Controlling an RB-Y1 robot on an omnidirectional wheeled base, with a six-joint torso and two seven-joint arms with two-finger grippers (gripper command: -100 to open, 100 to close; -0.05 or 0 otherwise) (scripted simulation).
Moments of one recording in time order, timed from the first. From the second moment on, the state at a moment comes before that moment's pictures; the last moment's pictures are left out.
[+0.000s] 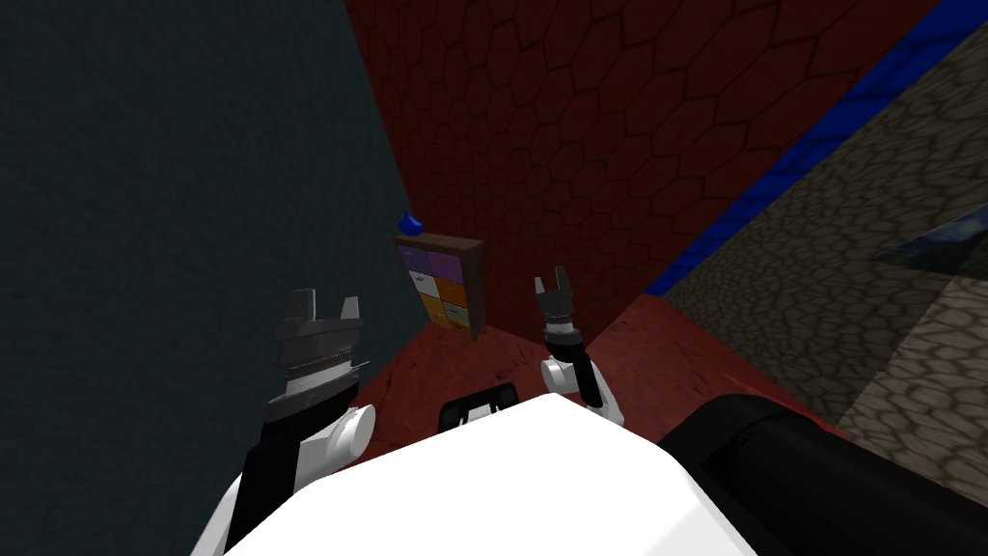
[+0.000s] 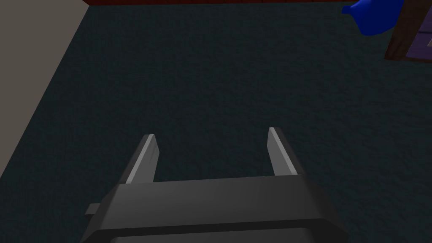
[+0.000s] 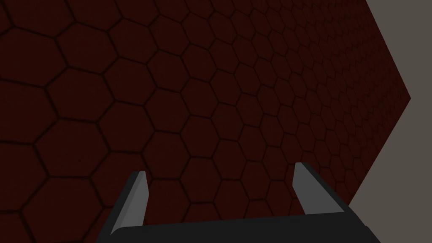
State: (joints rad) left arm 0.49 0.00 0.02 -2.34 -0.05 -0.40 0.08; right arm 0.54 -0.03 0.05 -2.37 0.03 -0.44 -0.16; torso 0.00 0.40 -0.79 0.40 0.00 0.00
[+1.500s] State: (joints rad) left arm 0.42 0.15 0.05 -2.12 -0.12 -0.44 0.13; right arm 0.54 -0.03 0.05 -2.37 0.03 -0.44 -0.16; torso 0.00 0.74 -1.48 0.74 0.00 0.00
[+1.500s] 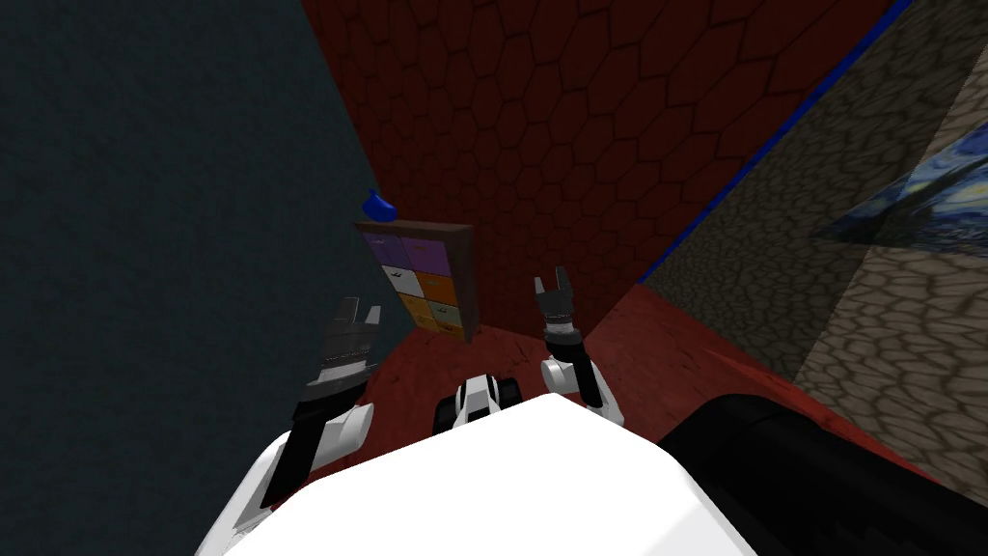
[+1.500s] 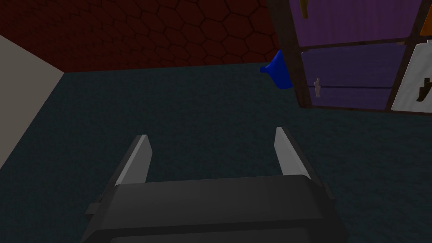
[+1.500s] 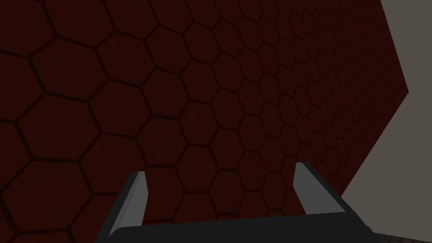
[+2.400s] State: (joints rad) left arm 0.34 0.13 0.09 -1.89 -0.19 -0.47 0.19; right arm 0.54 -0.03 0.05 -2.37 0.03 -0.44 -0.16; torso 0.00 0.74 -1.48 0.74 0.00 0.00
